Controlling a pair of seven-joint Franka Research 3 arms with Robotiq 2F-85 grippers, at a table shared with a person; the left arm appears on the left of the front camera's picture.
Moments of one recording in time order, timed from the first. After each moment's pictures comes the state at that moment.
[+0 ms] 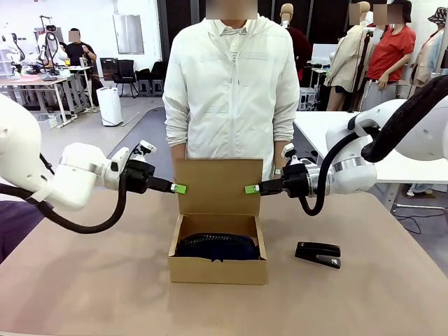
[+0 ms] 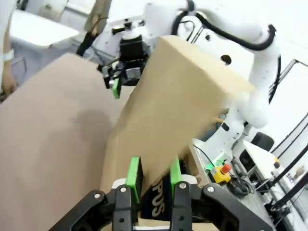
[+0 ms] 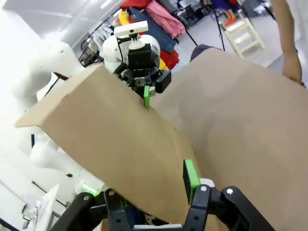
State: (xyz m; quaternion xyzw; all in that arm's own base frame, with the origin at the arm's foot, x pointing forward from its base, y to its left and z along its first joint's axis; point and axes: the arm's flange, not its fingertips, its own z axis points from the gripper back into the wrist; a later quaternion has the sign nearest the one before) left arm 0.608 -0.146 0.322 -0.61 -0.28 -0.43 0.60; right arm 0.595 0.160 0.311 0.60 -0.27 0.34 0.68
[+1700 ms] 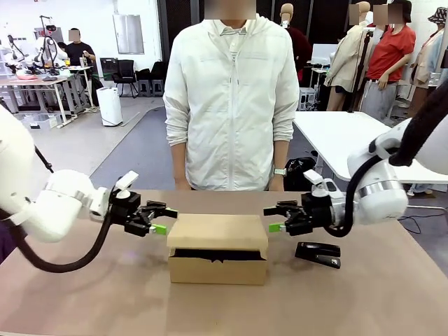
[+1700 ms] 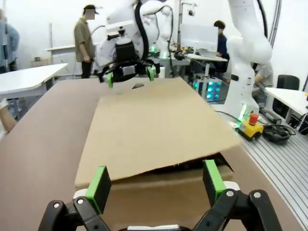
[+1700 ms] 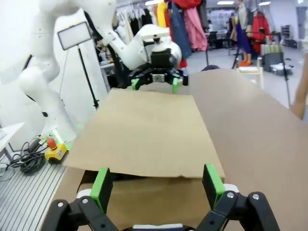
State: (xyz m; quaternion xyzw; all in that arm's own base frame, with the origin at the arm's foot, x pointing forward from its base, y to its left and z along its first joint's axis) left arm 0.534 -0.115 0.262 -0.52 -0.41 -0.55 0.50; right arm 0.517 0.103 0.266 0.52 -0.41 0.48 0.58
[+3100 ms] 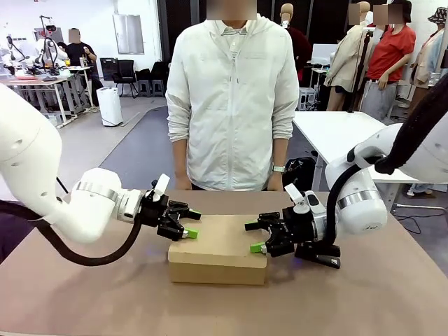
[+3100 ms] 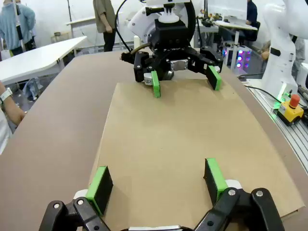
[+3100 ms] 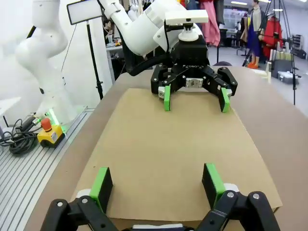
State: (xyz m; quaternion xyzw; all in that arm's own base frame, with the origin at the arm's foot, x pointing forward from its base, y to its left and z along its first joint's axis) left arm 0.540 -0.200 0.265 -0.43 -0.41 -0.58 0.56; right arm 0.486 0.171 0.245 0.49 -0.41 0.54 0.55
